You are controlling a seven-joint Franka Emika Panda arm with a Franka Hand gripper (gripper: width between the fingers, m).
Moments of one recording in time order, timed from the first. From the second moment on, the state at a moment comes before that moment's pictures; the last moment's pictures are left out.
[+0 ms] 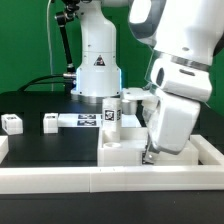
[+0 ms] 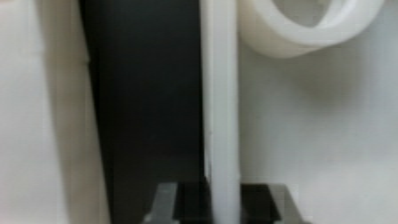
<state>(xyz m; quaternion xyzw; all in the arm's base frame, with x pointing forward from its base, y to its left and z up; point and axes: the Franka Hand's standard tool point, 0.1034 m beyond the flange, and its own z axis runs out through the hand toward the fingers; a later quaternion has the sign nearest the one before) 0.617 0.053 0.025 0.73 0.67 -0.08 0.10</state>
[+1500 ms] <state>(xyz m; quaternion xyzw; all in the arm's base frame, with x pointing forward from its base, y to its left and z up) 0.557 -0.003 0.090 0.76 0.64 -0.11 0.08</state>
